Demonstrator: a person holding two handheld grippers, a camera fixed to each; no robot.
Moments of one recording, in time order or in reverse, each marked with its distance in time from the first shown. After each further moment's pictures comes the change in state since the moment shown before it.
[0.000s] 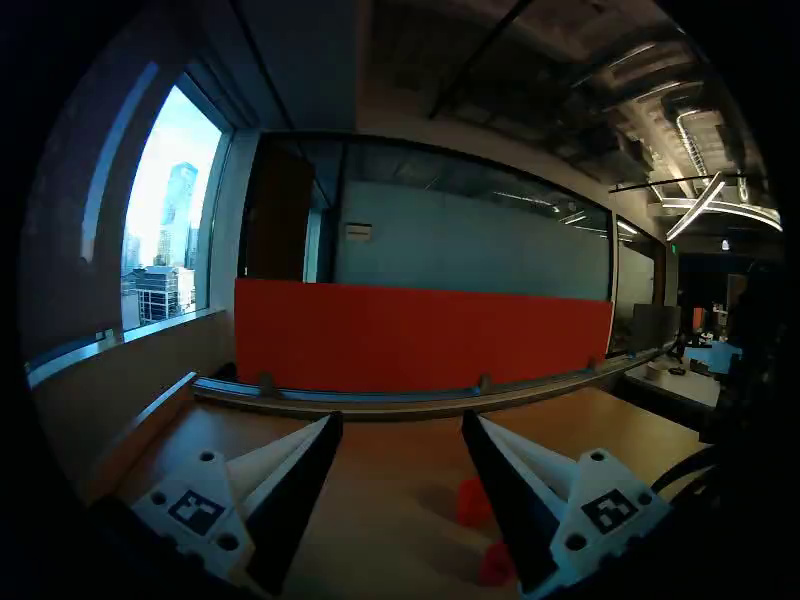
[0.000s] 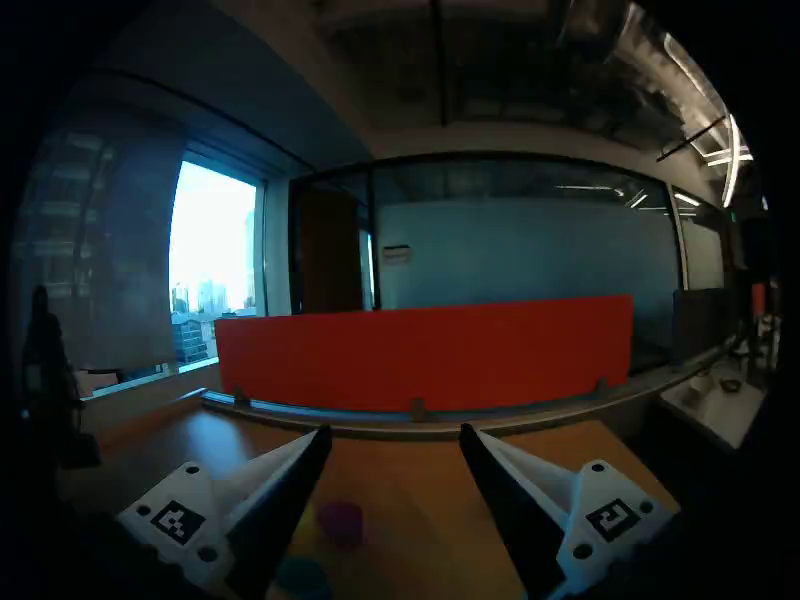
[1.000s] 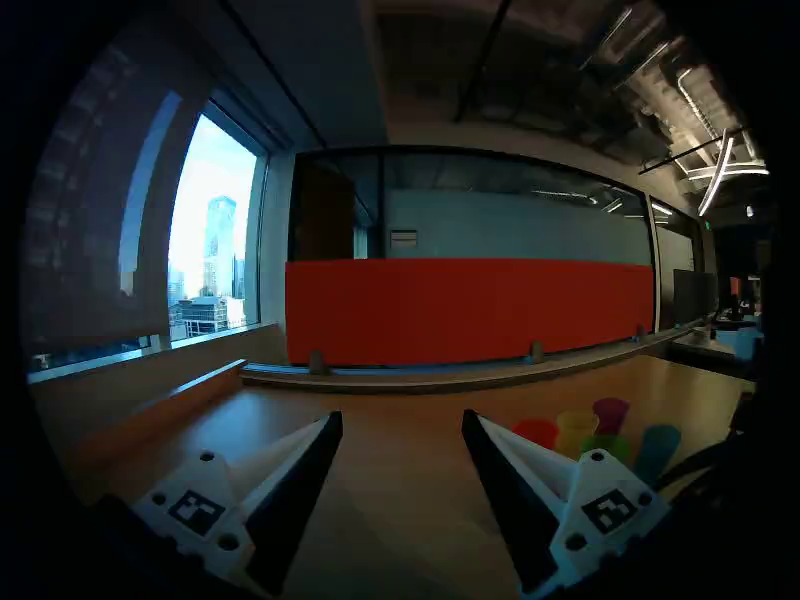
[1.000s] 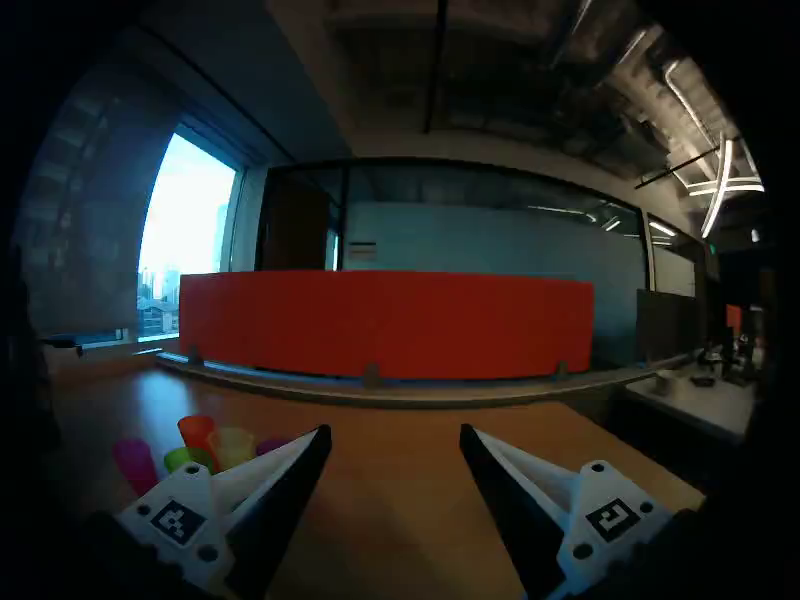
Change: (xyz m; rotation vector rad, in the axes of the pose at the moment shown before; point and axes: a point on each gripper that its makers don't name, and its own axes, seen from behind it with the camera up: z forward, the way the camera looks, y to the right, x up) left arm -0.104 -0.025 -0.030 0.205 0.050 0.083; right arm -0.112 0.033 -0.011 -0.166 0.041 -0.094
